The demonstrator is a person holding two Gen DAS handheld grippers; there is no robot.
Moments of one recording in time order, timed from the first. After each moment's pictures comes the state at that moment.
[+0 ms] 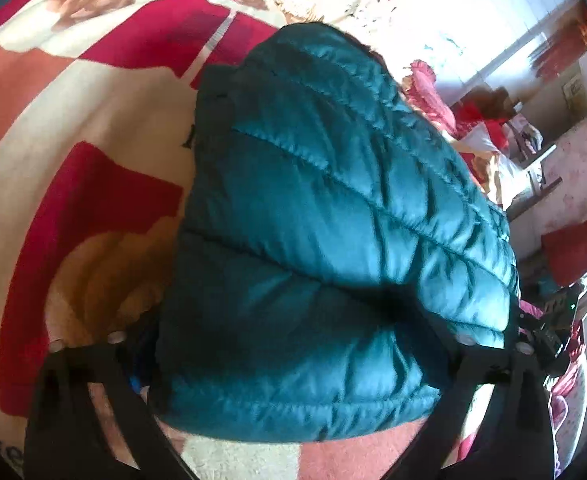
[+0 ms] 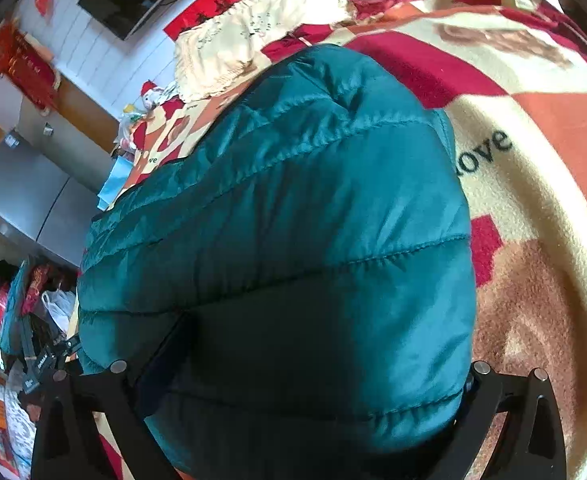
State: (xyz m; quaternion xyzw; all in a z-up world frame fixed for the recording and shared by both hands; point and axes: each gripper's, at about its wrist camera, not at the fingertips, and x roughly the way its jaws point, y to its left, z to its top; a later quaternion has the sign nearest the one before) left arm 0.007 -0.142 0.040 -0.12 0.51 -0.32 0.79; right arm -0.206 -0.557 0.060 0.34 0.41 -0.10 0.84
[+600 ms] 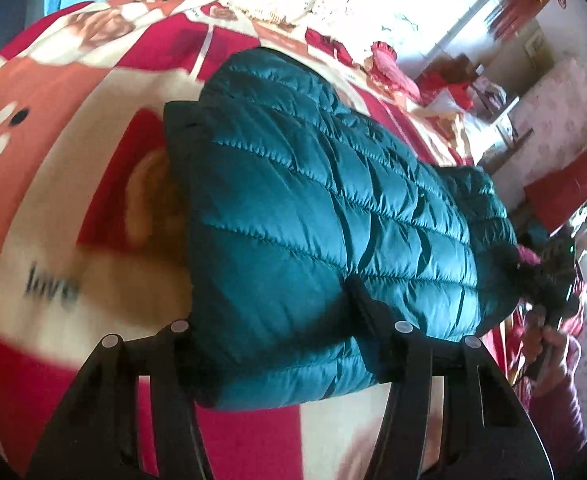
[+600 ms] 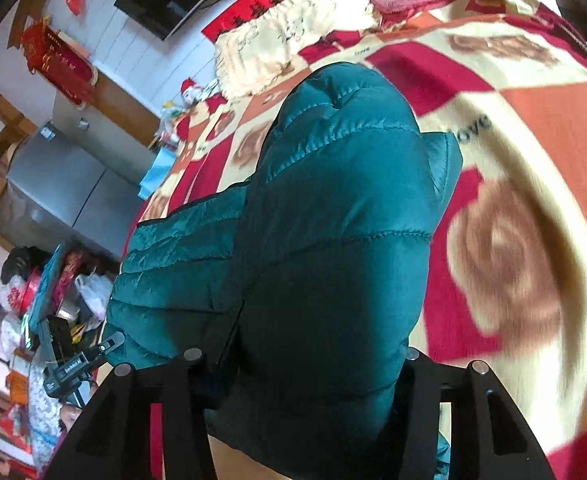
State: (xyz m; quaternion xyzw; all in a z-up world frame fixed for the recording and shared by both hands) left arm -0.112 -0.068 0.079 -0.06 0.50 -0.35 0.78; right arm -0.288 -0.500 0.111 0.36 0.40 -0.04 0.84
